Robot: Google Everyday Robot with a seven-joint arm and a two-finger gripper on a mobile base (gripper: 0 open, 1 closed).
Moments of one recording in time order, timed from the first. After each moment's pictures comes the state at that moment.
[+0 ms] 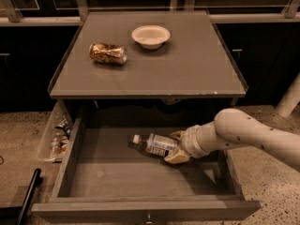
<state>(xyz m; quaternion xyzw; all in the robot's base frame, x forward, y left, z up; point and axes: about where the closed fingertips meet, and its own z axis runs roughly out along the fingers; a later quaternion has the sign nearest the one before) 0.519 -0.097 0.607 -0.59 0.73 0.16 0.31</state>
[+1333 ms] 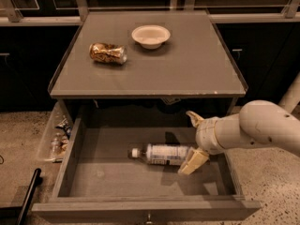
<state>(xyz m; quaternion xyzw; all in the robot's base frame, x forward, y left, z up) 0.495 -0.120 0.691 -0.60 0.71 0.12 0.35</state>
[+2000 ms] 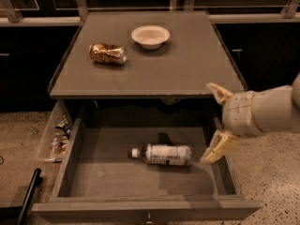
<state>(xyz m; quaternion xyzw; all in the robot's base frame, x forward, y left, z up) 0.464 -0.153 0.823 -0.62 0.68 0.05 0.38</state>
